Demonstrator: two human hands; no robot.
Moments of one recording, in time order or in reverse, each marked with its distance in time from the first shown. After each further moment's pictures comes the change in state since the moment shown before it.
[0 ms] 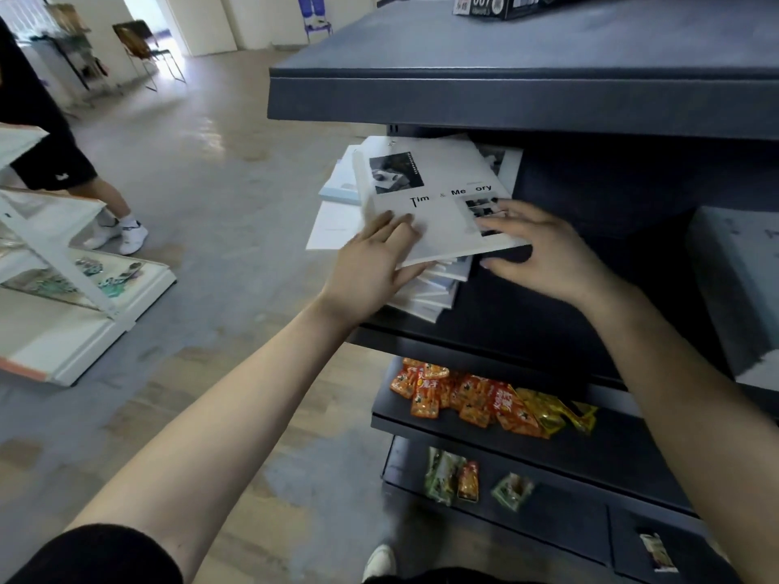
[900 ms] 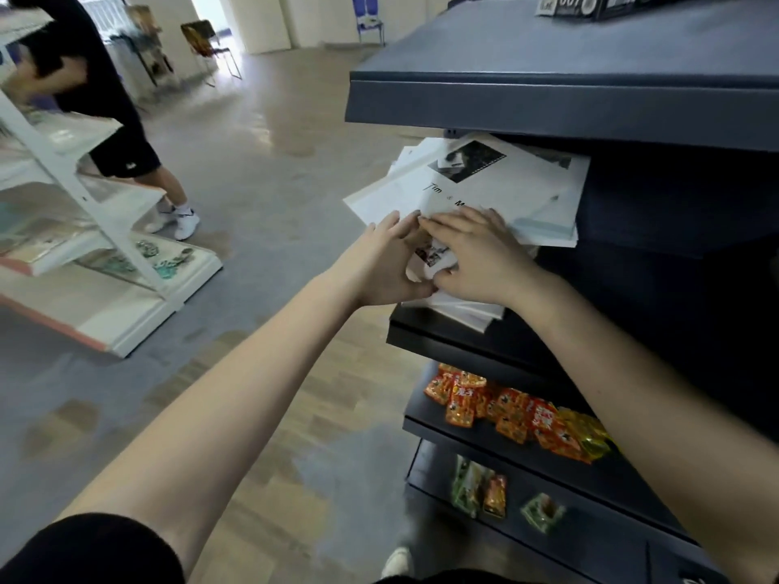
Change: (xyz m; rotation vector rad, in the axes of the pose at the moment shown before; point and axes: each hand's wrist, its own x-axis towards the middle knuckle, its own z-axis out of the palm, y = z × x) left_hand 0.000 -0.044 -0.035 0.046 -0.410 -0.086; right_hand 0.051 -0.098 0.062 -0.296 -0.221 -0.238
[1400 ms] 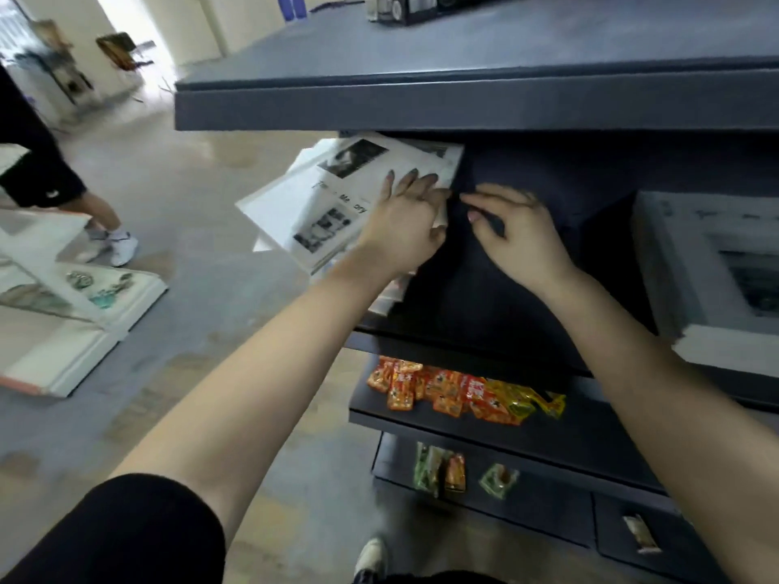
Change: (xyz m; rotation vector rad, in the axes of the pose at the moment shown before) left_hand 0.083 0.147 -0.008 0.059 0.074 -0.020; right_hand -0.112 0.121 -0.031 0.271 0.442 0.265
